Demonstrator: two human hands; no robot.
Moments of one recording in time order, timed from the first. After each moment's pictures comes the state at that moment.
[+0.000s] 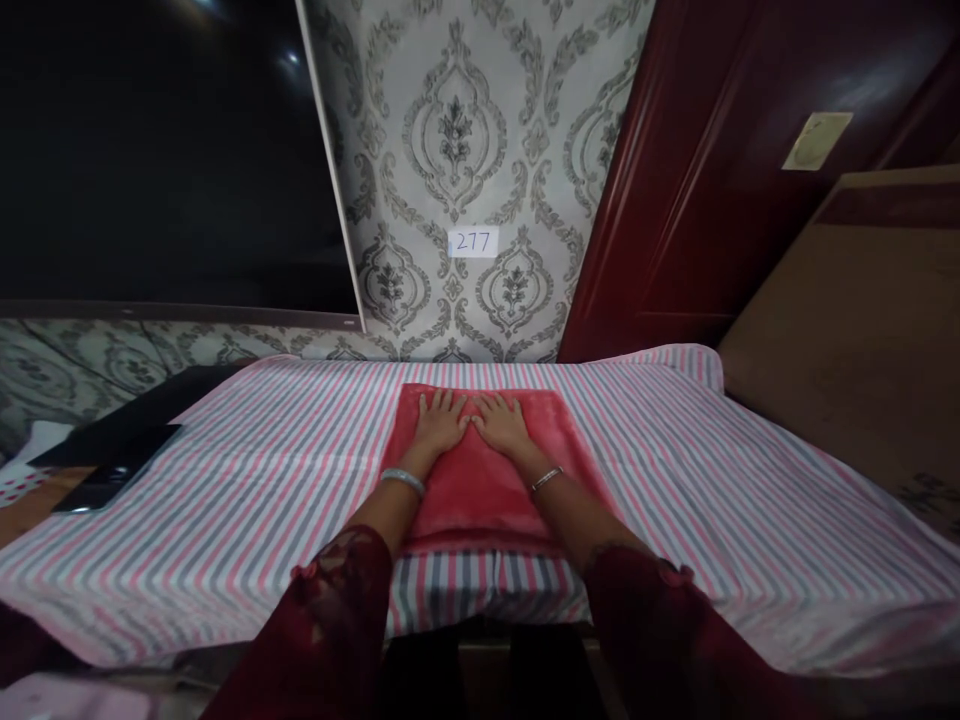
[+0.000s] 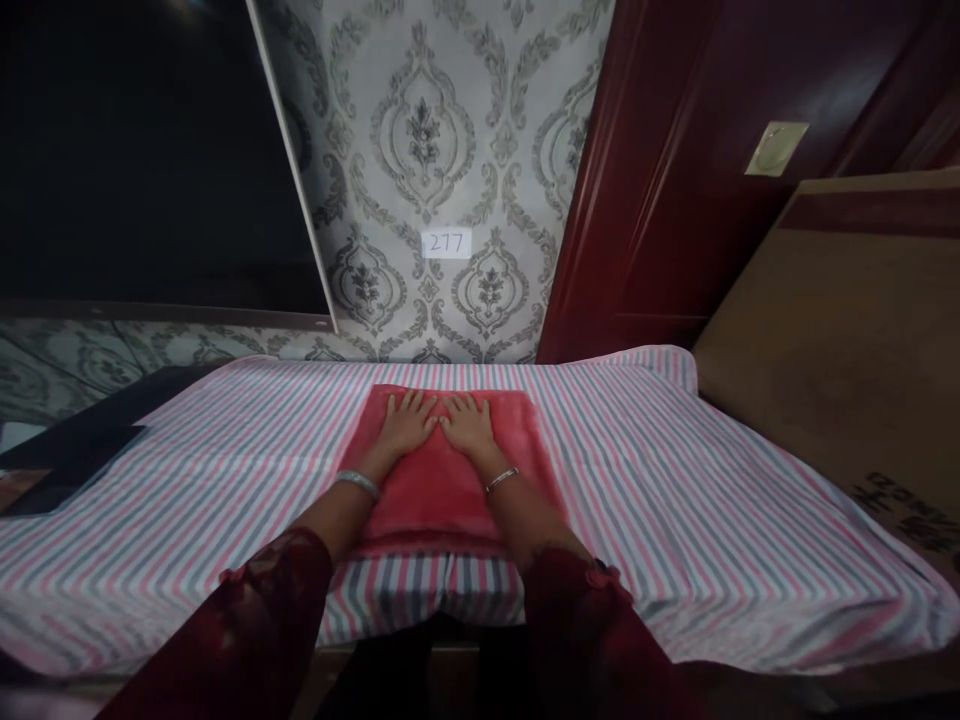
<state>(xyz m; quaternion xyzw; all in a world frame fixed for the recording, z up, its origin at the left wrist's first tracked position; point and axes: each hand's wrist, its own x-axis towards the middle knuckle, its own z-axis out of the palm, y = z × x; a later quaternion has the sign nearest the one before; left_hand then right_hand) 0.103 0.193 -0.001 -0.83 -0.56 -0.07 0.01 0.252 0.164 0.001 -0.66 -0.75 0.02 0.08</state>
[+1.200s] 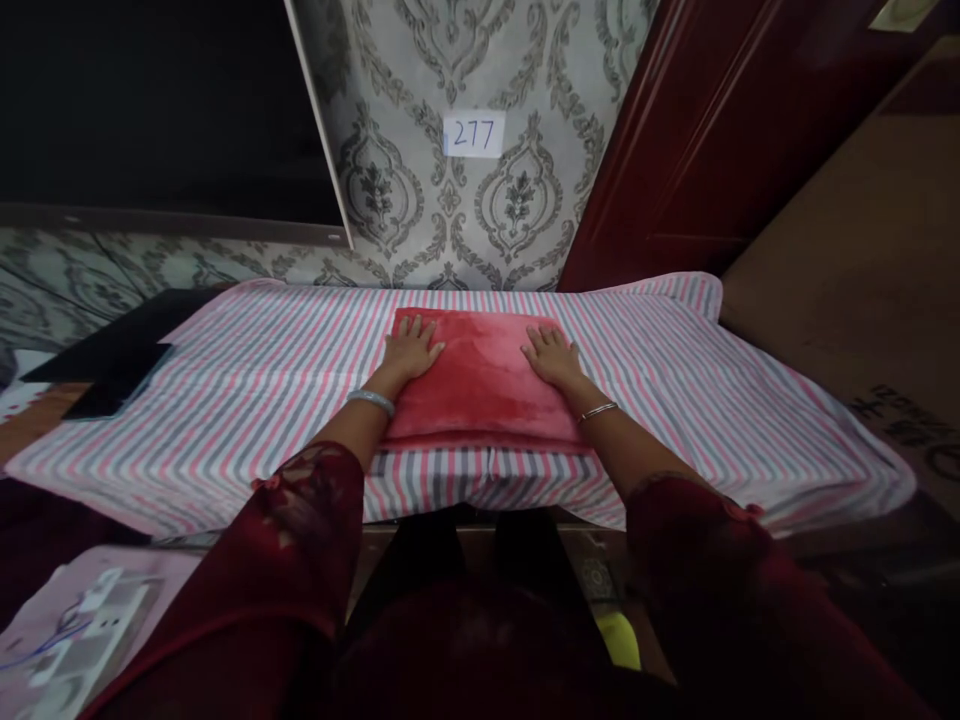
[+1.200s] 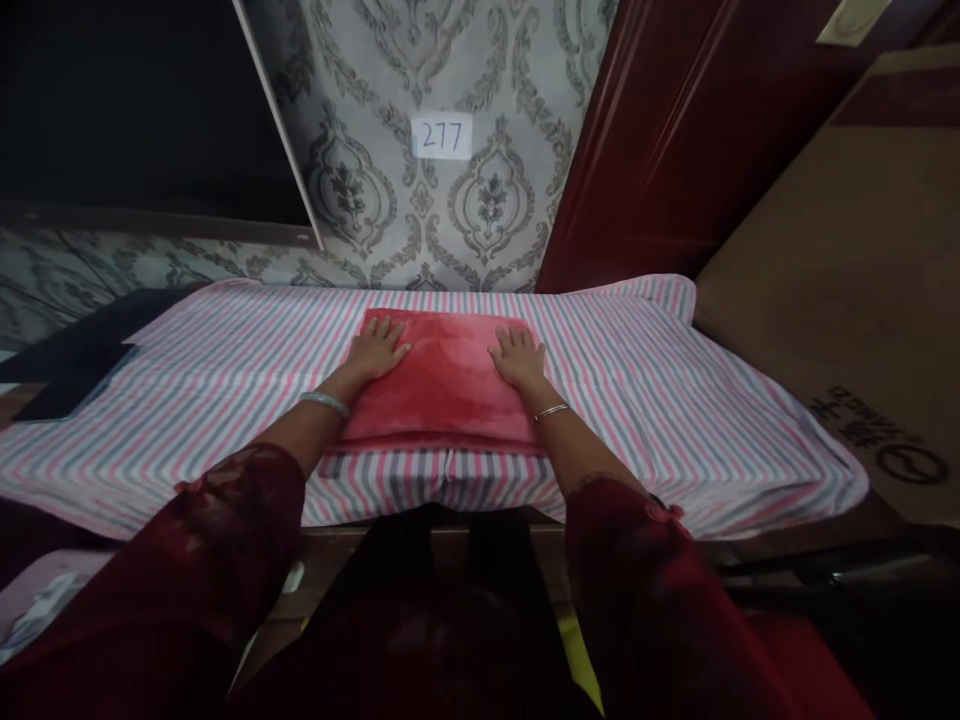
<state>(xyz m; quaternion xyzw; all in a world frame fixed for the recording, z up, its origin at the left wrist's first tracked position) 0.062 0.176 0.010 -0.80 -0.60 -0.01 -0.04 0.344 0.125 -0.012 -0.75 -0.65 0.04 0.05</state>
